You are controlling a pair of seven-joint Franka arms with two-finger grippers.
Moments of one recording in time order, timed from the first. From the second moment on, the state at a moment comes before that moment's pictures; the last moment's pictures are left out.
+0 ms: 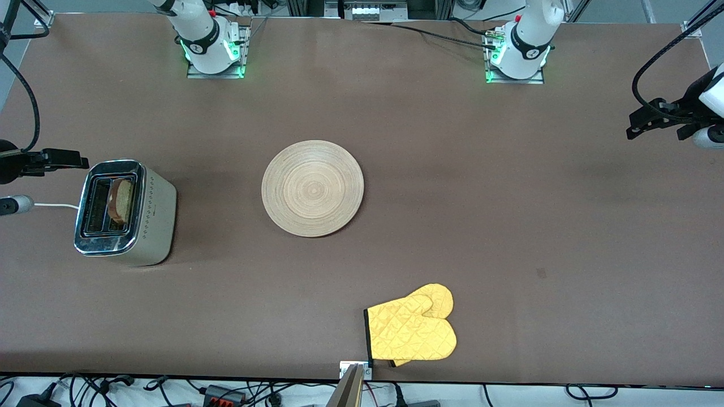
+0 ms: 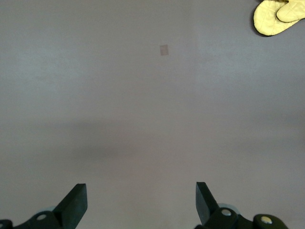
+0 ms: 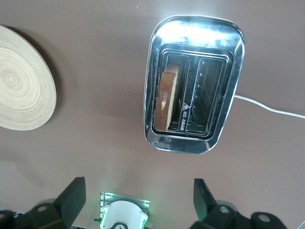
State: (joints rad) left arm -0.07 -0.05 0.11 -1.67 0.01 1.57 0.05; right arm 0.02 0.47 -0.16 -1.07 0.06 1.20 -0.29
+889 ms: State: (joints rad) left arm -0.07 -0.05 0.11 -1.67 0.01 1.57 0.05; right arm -0.15 0.21 0.03 -1.36 0.02 1.48 -0.25
